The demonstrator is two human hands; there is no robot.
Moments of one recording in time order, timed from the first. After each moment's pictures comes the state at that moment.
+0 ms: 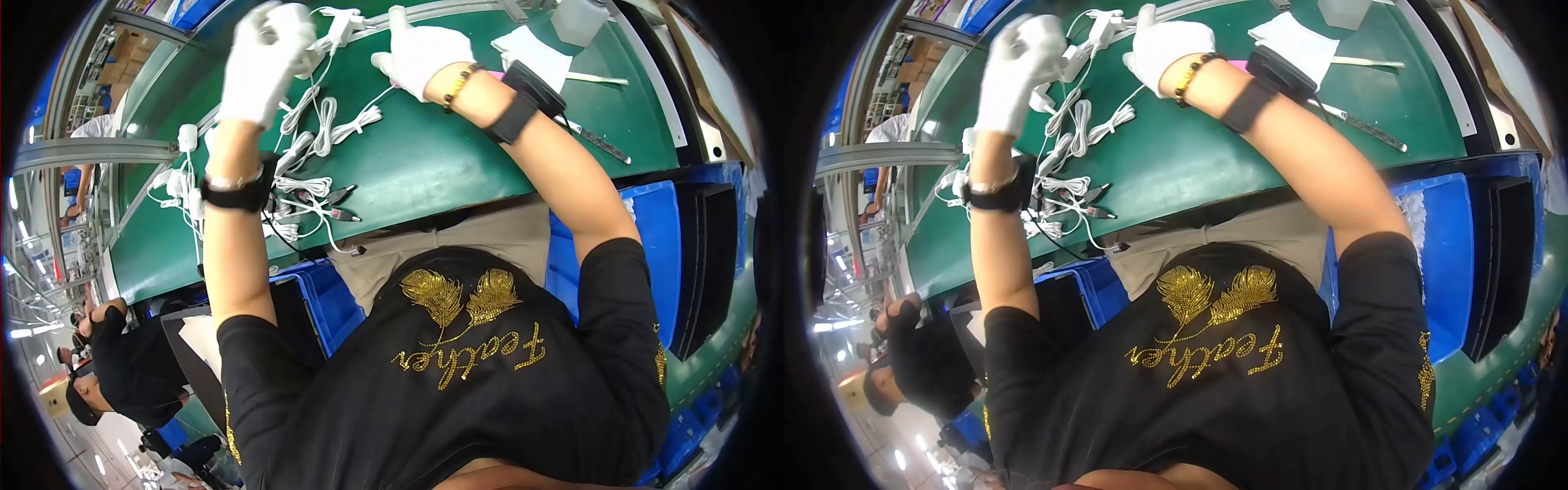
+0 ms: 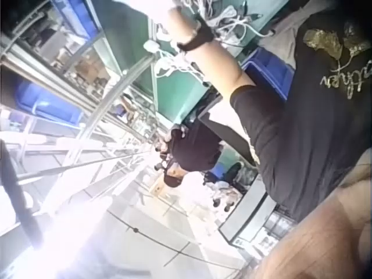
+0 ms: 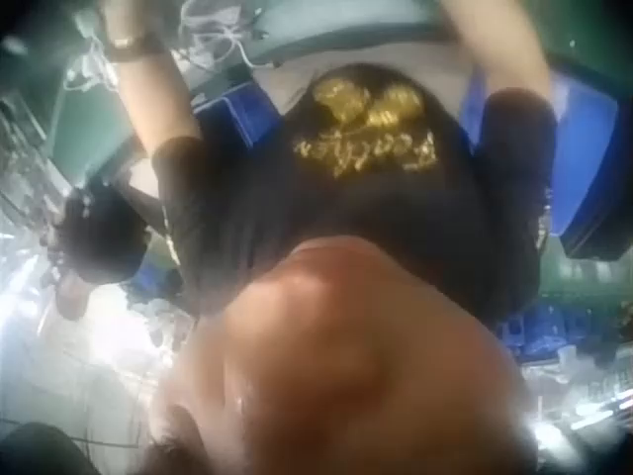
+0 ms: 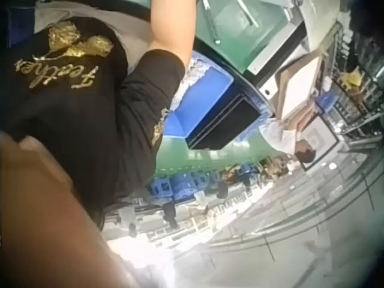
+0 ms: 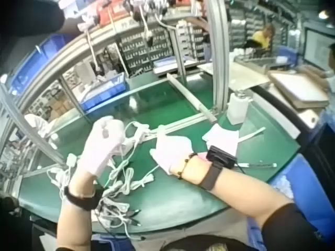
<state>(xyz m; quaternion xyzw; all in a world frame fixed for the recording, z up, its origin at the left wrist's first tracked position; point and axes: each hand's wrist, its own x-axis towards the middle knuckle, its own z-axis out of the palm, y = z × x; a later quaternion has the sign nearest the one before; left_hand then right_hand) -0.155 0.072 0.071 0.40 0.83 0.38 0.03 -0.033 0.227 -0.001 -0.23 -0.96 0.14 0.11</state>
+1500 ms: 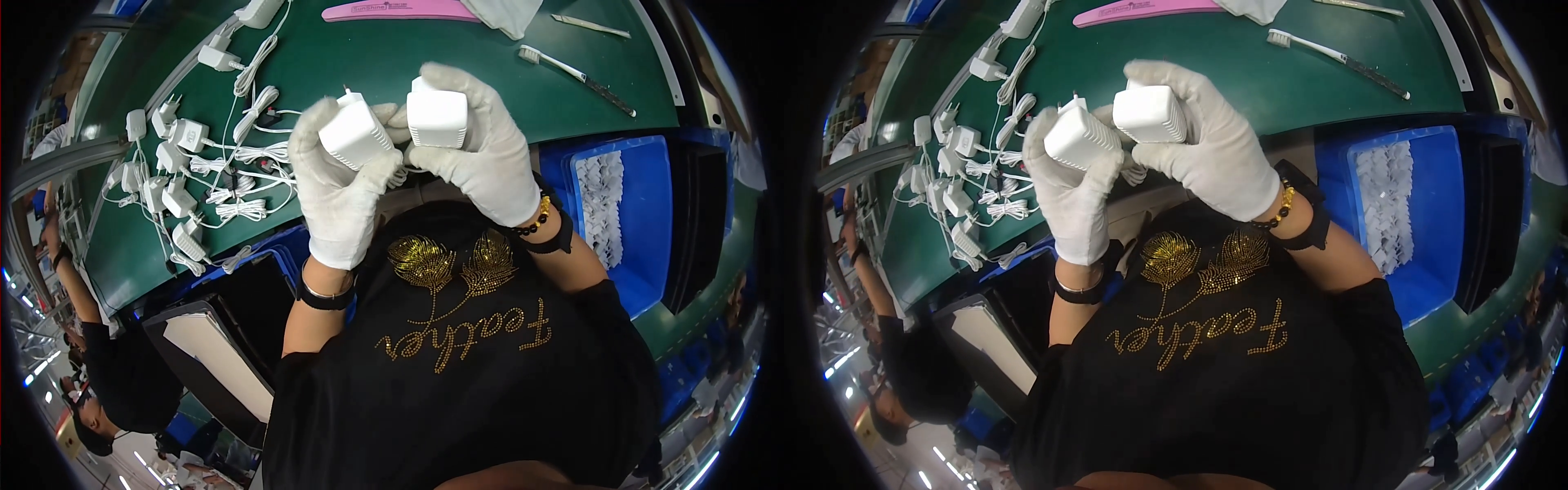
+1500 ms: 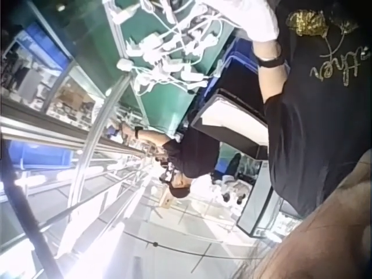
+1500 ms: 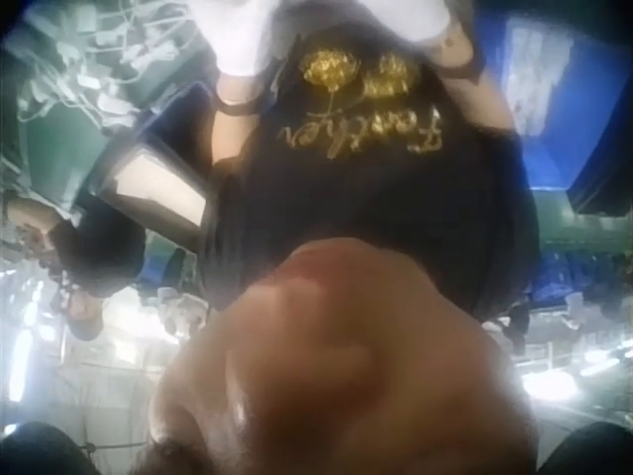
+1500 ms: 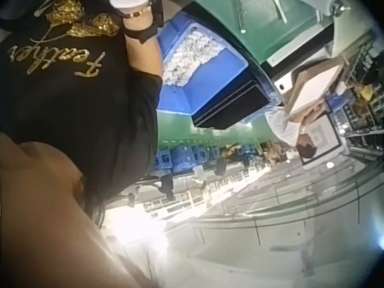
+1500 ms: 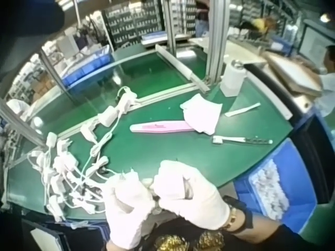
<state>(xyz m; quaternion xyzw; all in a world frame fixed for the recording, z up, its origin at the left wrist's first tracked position) 0.017 -0.008 -0.020 0.27 0.51 0.77 0.28 0.119 0.125 -0.028 -0.09 -0.63 0.72 0.29</state>
